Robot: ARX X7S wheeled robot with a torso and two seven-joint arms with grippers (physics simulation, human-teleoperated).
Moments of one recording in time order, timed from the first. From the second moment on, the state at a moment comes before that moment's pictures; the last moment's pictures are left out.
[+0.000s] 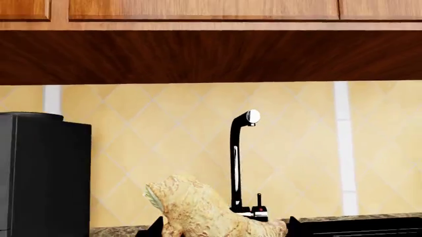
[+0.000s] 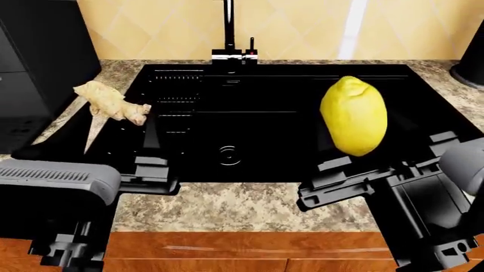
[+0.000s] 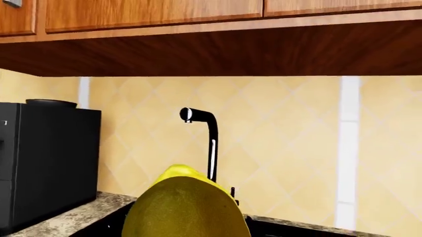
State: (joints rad) left arm -0.88 -1.04 1.14 0.83 -0.79 0.02 -1.18; right arm 0.53 0.79 -0.25 -1.01 1.11 0.58 0.77
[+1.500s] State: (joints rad) left arm -0.87 -1.03 1.13 0.84 -0.81 0.00 -1.20; right arm 0.53 0.81 -0.31 -1.00 1.08 0.49 0.76
